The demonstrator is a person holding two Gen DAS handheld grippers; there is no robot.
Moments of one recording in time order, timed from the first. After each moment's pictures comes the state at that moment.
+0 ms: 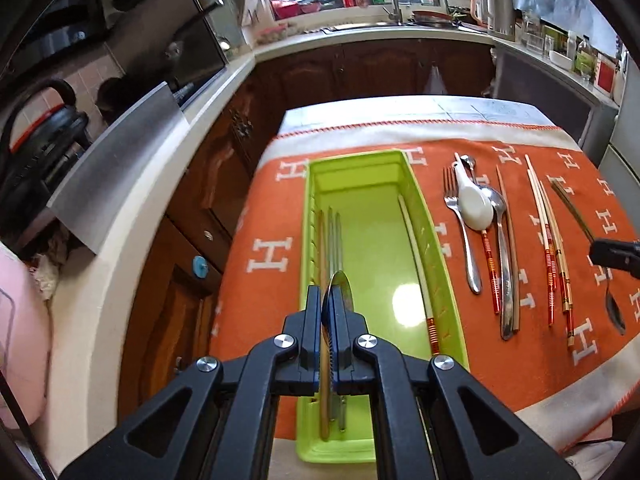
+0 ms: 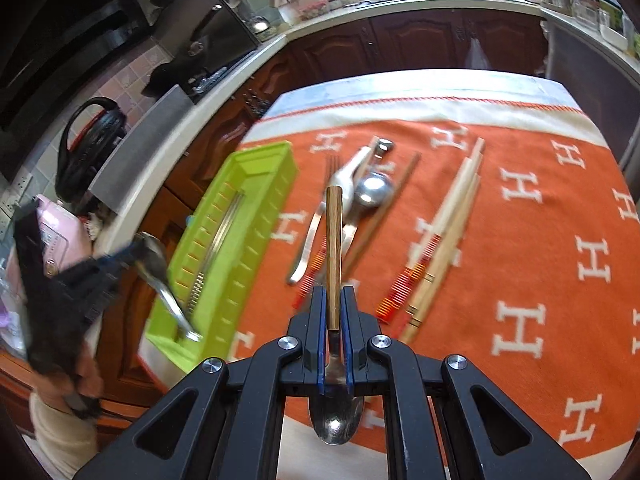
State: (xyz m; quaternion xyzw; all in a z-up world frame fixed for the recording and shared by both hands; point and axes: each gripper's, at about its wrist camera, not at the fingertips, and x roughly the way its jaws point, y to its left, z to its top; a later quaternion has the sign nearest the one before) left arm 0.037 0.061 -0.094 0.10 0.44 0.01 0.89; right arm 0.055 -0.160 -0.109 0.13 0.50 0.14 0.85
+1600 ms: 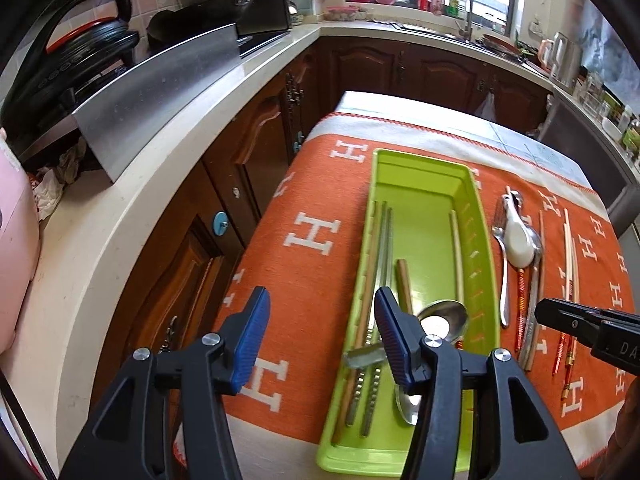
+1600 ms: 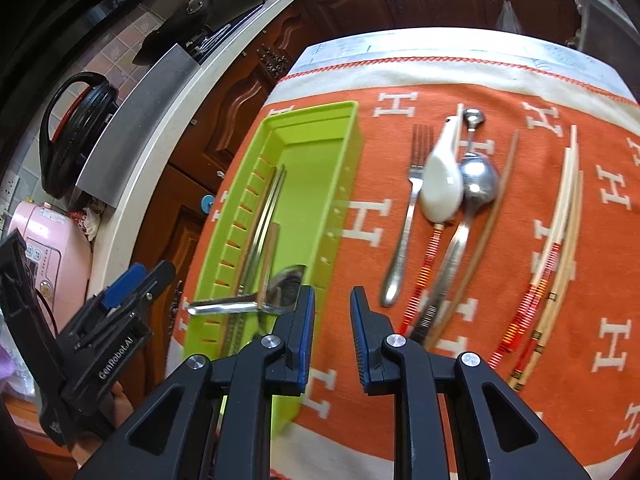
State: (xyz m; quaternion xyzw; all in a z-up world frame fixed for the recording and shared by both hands) left arm 0.048 0.113 -0.105 -0.01 0.46 0.08 0.89; right arm 0.118 -0.057 -0.135 0.12 0.57 0.14 0.80
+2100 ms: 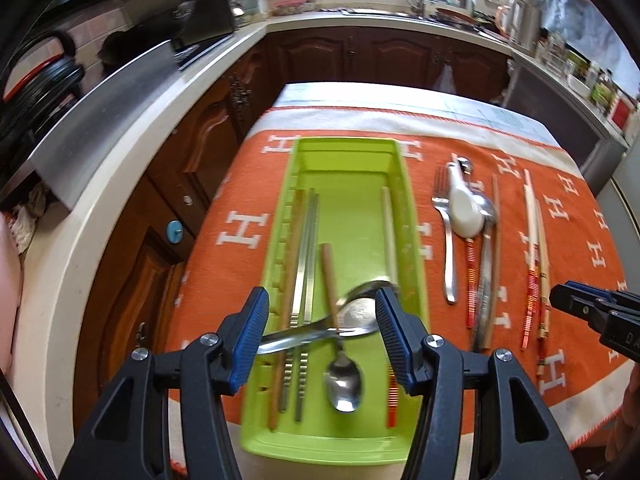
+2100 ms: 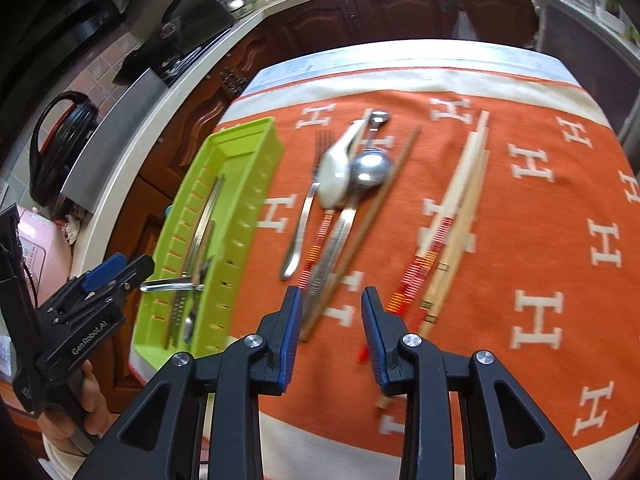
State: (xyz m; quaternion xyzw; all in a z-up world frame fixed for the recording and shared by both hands) left arm 0.049 0.048 -0.107 0.03 0.48 0.02 0.88; right arm 0.075 -0.150 -0.133 0.12 0.54 0.10 0.82
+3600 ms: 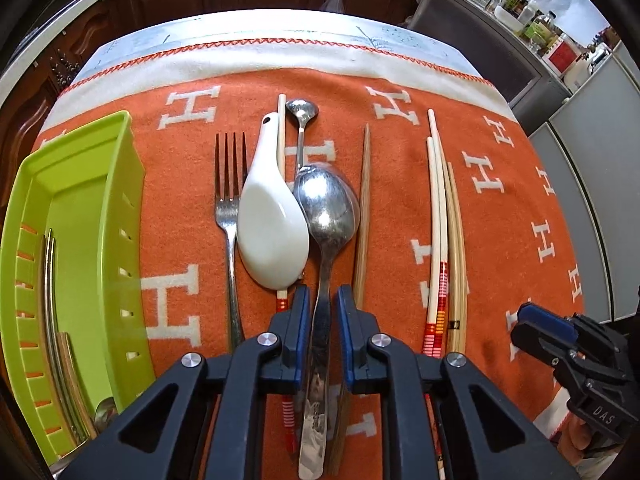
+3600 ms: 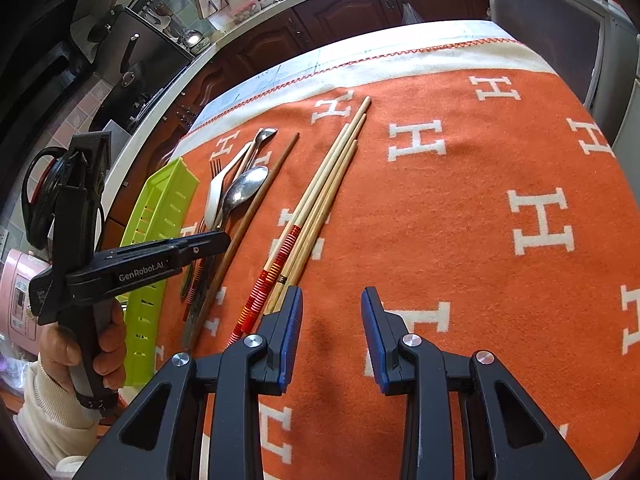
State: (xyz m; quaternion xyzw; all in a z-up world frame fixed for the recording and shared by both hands) left arm 0.156 -0.085 -0.189 0.00 0.58 -0.17 0.80; right arm 0.076 -0.268 -0.187 0.19 0.52 0.07 0.83
